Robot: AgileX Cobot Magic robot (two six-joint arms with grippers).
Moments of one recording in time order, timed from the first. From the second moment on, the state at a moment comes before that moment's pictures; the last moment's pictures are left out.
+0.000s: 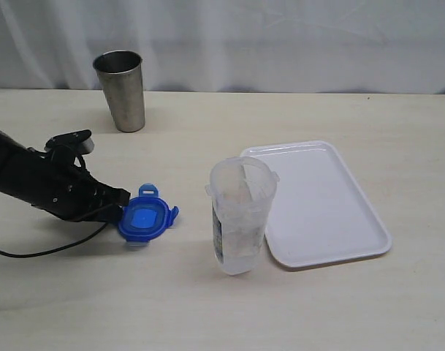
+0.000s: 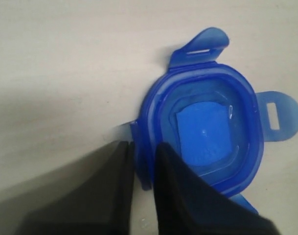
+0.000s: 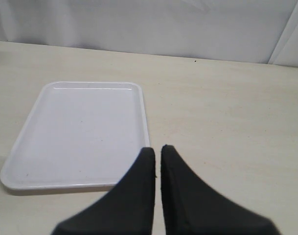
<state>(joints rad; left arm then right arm) -0.17 1.95 -0.88 -1.17 0.45 1.07 0.04 0.00 0.00 -0.03 0.36 -0.06</state>
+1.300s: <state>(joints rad) -0.18 1.77 -0.88 -1.16 0.46 1.11 0.04 0.00 0.00 -0.03 0.36 -0.06</state>
